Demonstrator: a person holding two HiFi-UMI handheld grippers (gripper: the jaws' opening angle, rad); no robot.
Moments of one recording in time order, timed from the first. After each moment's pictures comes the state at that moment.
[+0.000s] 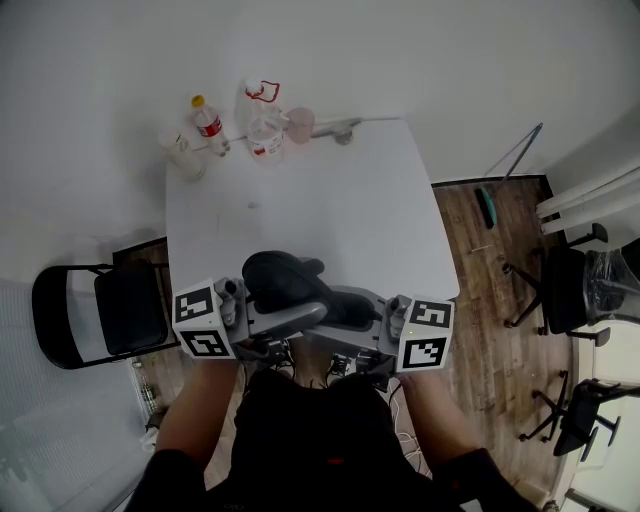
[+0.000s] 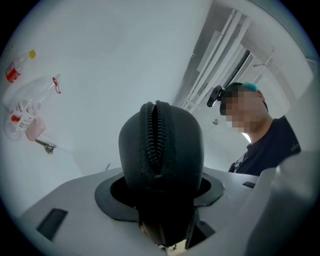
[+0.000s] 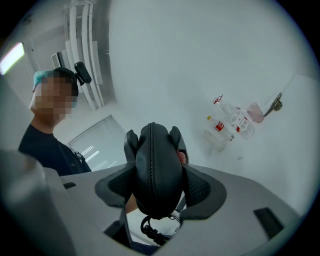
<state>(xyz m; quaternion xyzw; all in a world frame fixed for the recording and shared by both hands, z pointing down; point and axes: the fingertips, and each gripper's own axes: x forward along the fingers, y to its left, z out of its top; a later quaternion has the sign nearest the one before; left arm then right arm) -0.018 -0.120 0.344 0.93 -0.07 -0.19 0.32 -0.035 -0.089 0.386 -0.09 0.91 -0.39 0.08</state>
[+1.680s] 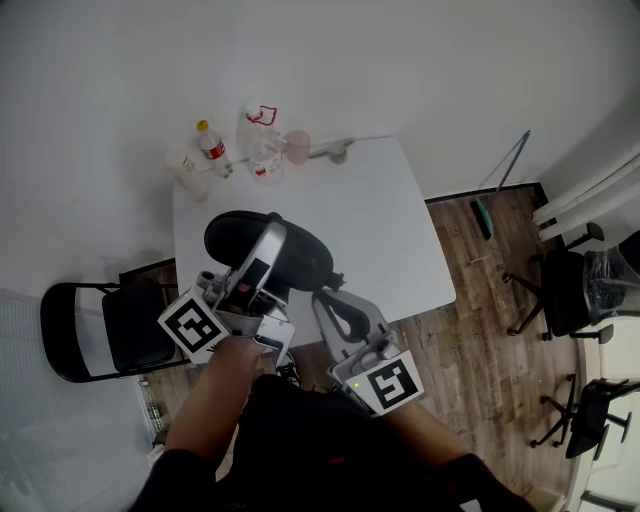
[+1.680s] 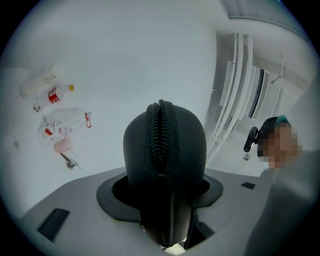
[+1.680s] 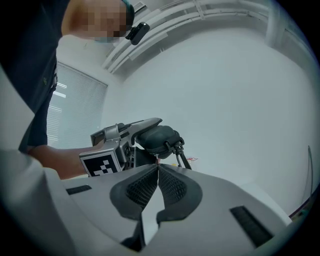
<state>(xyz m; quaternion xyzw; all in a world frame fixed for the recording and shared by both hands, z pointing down) -0.077 -0.181 0.282 0.81 -0.25 -0.36 0.39 -0.026 -0.095 0.352 -0.40 0.91 -0.04 0.05</state>
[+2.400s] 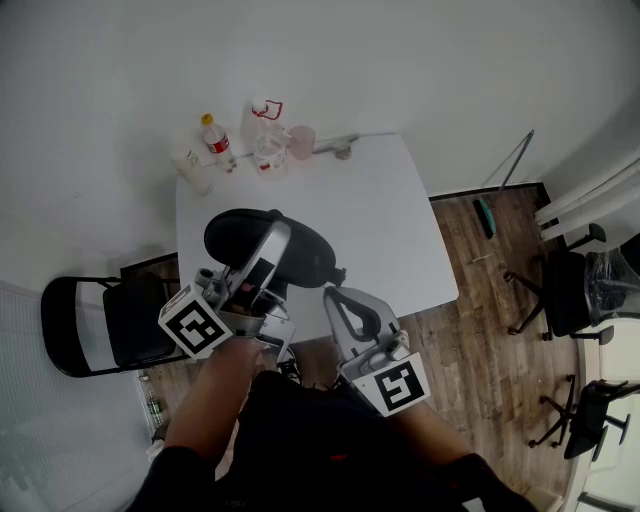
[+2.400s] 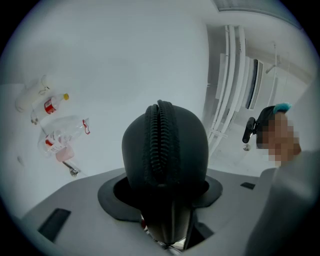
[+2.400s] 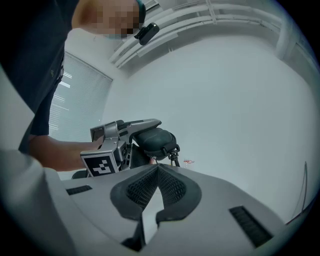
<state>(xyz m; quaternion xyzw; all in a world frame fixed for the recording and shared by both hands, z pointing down) -0.082 -0.179 0.286 0.83 -0.28 -0.32 0.36 -0.017 -0.096 0.351 -0.41 0.91 -0.01 0.03</state>
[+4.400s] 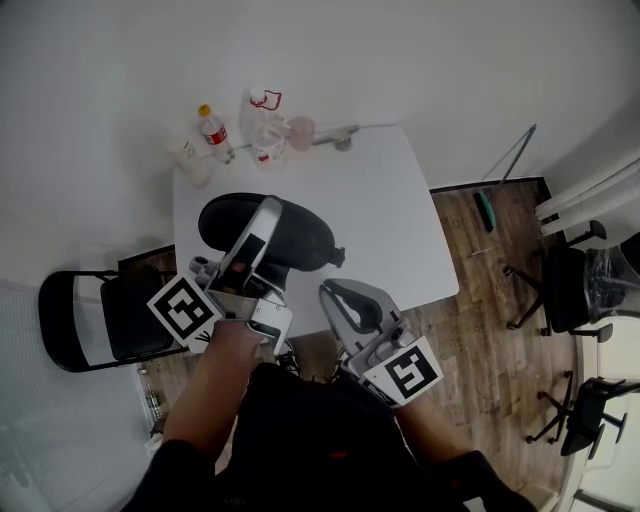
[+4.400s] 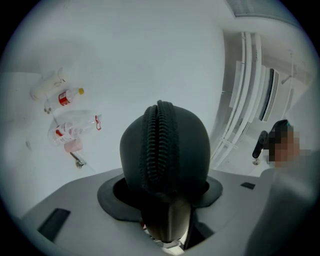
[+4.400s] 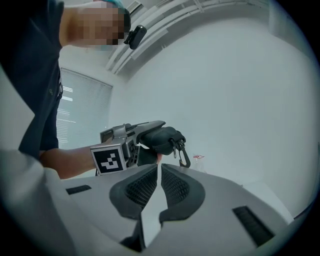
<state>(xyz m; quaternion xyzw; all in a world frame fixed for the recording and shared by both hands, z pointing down) -0.083 -0.184 0.280 0.79 -0.28 -0.35 0.42 -0.017 -0.084 0.348 -0.35 0.93 -0.04 0.04</state>
